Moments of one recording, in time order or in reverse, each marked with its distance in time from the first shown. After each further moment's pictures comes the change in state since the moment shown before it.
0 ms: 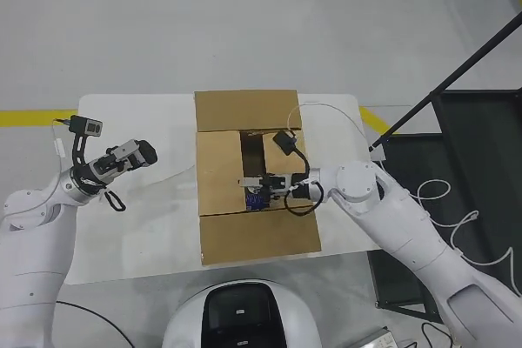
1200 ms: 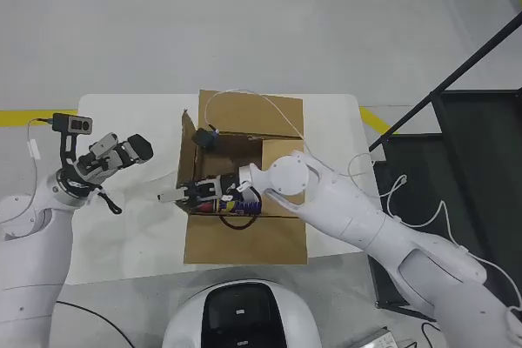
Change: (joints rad) left arm 0.080 0.012 -0.034 -0.177 -0.145 0.084 0.044; right arm 0.299 -0.275 -0.361 0.182 0.103 -0.214 -0.113
